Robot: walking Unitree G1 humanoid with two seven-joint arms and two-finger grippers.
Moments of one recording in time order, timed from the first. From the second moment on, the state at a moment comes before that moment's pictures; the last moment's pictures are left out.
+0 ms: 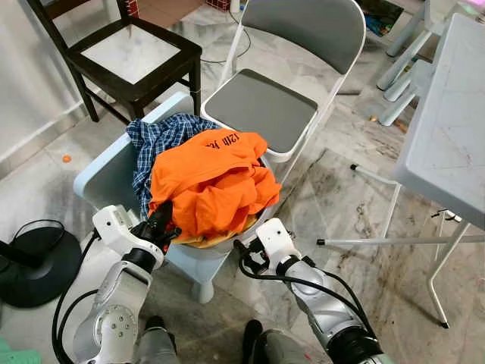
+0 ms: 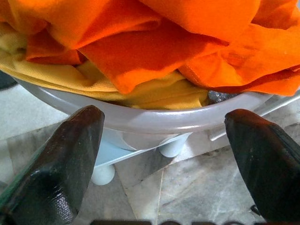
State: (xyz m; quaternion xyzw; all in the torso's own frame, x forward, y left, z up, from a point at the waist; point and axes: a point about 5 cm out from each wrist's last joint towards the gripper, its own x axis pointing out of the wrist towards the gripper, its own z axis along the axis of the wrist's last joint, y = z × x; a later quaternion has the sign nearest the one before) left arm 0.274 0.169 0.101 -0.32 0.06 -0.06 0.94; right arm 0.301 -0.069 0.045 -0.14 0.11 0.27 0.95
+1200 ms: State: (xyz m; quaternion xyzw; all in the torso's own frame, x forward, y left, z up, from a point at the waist) left arm 0.262 0.168 0.148 0.35 -0.16 -0.12 0.91; right arm 0.297 -0.066 0.040 -0.13 0.12 0.26 0.95
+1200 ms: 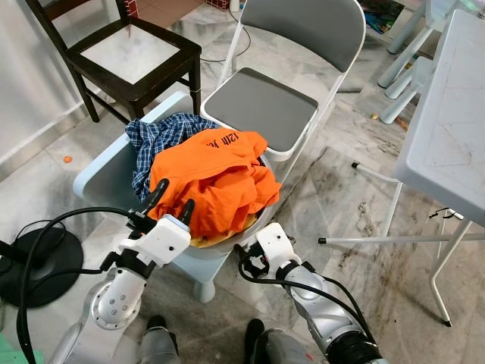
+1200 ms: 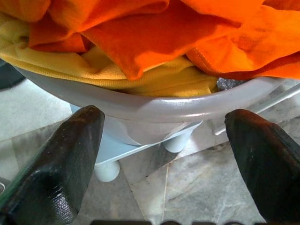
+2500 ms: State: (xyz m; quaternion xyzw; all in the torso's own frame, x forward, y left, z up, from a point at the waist) left arm 0.320 0.206 0.141 0.36 -0.02 -0.31 0.88; right arm 0.298 -0.076 0.035 -0.15 0.13 0.25 0.95
